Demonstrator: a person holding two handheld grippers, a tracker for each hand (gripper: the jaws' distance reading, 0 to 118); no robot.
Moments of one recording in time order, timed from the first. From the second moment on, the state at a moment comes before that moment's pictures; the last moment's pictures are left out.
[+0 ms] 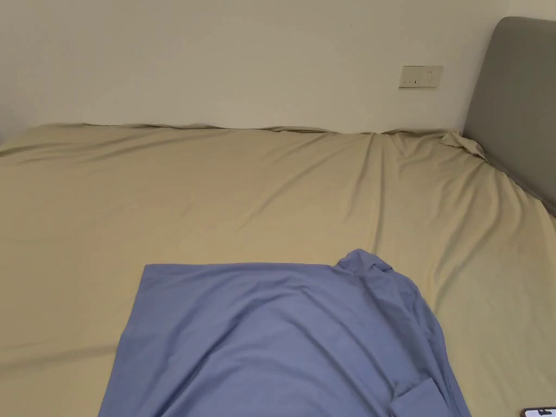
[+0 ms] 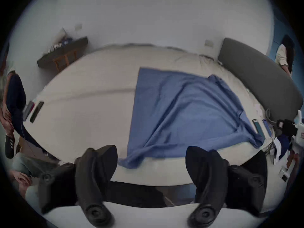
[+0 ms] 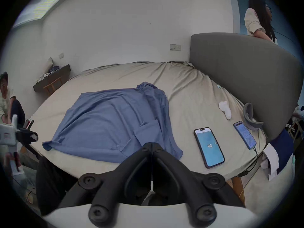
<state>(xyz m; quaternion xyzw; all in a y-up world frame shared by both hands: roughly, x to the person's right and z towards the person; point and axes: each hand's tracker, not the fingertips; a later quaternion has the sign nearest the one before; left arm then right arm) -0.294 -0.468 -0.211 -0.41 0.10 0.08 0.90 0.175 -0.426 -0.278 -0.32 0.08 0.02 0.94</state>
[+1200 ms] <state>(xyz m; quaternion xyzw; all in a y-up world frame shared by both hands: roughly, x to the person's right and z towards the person) -0.299 -0.507 -0.253 -0.46 0.09 0.08 0.88 0.199 -0.531 -0.366 -0.51 0.08 -0.02 0.85</state>
